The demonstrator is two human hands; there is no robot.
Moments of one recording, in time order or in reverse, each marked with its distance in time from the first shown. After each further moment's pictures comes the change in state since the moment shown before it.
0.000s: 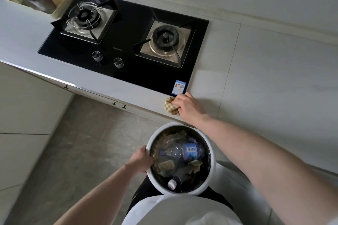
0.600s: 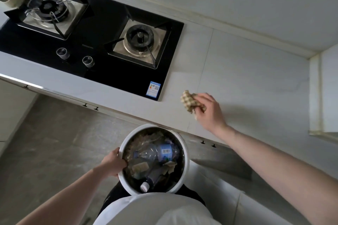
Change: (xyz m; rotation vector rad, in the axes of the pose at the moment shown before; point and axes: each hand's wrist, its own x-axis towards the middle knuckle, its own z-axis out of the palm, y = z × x) left_hand 0.020 0.000 0.002 0.038 -0.003 0.001; right_hand -0.095 0.091 -0.066 0.238 0.384 0.199
